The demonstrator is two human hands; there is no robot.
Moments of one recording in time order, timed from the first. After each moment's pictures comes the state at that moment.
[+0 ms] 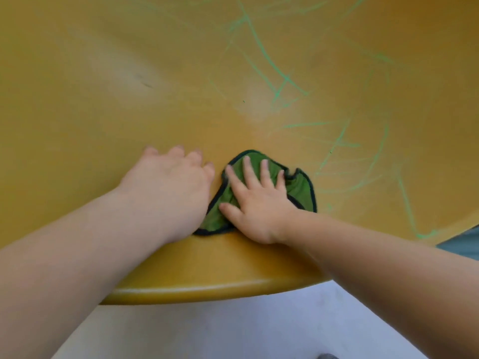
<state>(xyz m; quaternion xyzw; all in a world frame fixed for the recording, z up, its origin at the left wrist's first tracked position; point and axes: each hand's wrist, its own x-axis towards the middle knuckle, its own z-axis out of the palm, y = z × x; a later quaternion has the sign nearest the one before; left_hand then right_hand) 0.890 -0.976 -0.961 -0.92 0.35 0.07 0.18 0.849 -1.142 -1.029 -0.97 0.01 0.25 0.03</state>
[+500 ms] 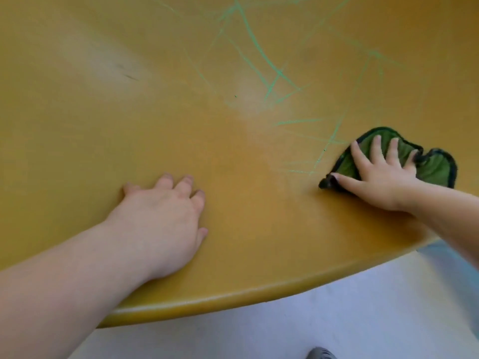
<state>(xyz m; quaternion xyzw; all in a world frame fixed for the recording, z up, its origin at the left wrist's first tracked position) 0.882 -0.967 -0.993 -0.91 0.35 0.18 0.14 0.825 -1.319 -0.973 -0.92 0.27 0.27 -0.09</state>
